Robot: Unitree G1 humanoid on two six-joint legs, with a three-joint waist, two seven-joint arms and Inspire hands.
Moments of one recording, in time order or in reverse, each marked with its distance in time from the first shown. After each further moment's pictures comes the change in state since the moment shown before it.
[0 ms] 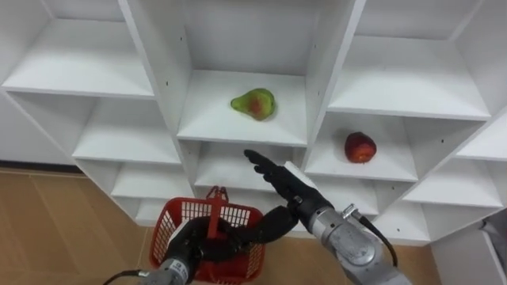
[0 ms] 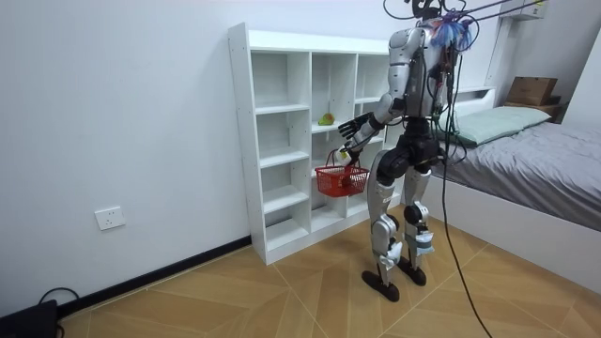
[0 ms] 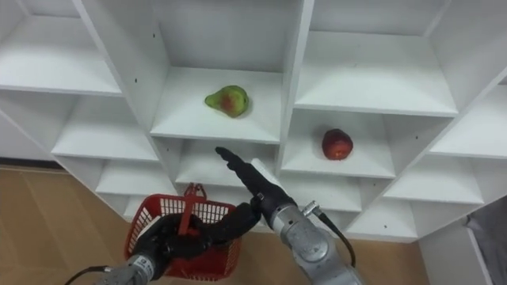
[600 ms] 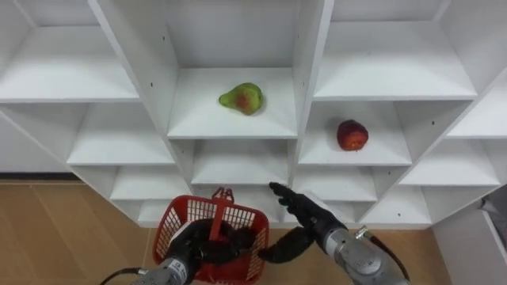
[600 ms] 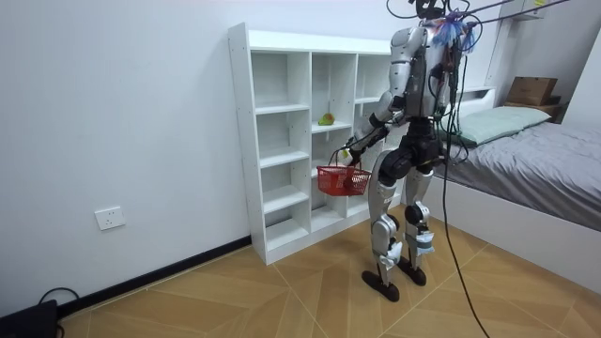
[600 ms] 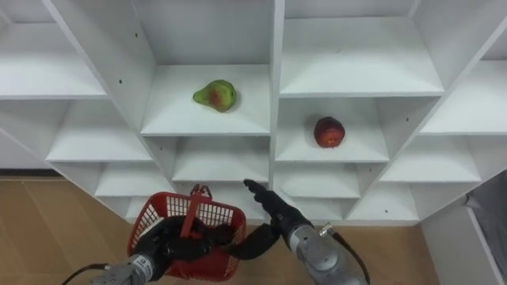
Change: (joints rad) left arm -0.007 0.021 0.003 -0.028 0.006 0.042 -0.036; right arm -0.006 0.004 -0.010 0.184 0.003 0.011 0.006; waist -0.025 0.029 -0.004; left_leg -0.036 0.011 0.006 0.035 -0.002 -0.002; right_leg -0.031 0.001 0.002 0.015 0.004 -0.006
